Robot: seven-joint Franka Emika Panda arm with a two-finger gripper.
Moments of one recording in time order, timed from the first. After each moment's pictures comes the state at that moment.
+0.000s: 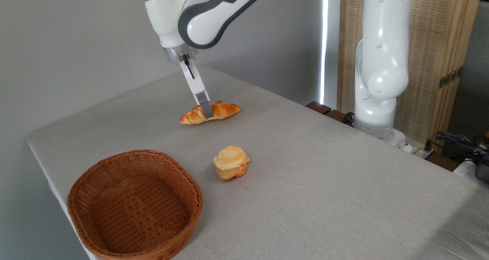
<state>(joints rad) -0.79 -0.02 0.11 -2.10 -0.13 1.96 0.54</state>
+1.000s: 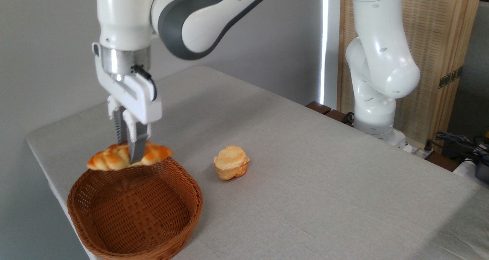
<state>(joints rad) -0.46 0.17 0.24 -1.73 -0.13 2.15 0.56</state>
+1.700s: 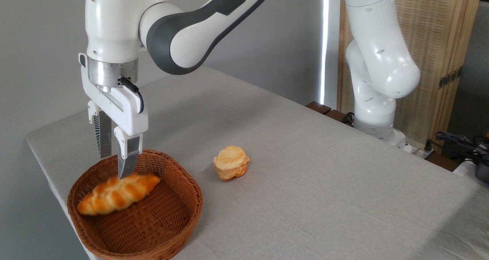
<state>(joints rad) -0.46 0.25 0.25 -1.67 -0.17 2.21 0.56</state>
